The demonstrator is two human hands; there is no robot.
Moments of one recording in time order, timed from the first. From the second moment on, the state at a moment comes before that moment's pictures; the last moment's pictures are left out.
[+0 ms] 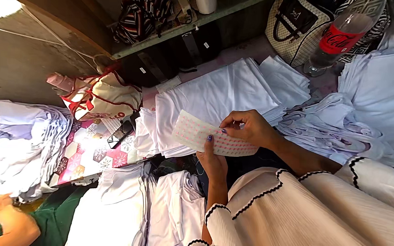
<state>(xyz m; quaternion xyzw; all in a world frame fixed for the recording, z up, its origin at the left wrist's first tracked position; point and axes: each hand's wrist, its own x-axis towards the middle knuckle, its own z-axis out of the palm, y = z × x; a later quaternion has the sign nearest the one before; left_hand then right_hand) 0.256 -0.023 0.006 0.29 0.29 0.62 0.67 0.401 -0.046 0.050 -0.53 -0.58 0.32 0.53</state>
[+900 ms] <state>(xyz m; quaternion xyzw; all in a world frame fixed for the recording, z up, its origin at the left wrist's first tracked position) 0.254 -0.030 0.002 0.36 0.26 0.60 0.66 0.402 -0.055 0.052 -0.51 -0.73 0.02 0.46</state>
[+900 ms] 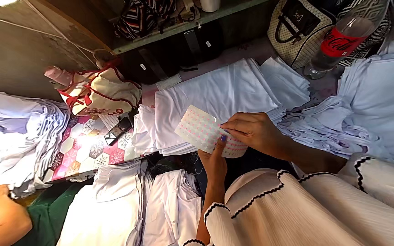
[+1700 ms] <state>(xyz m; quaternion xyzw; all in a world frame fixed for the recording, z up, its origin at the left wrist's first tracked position) 0.249 -0.027 0.007 0.61 0.32 0.49 0.54 0.439 -0.050 0.045 -0.44 -0.84 -0.06 0.30</state>
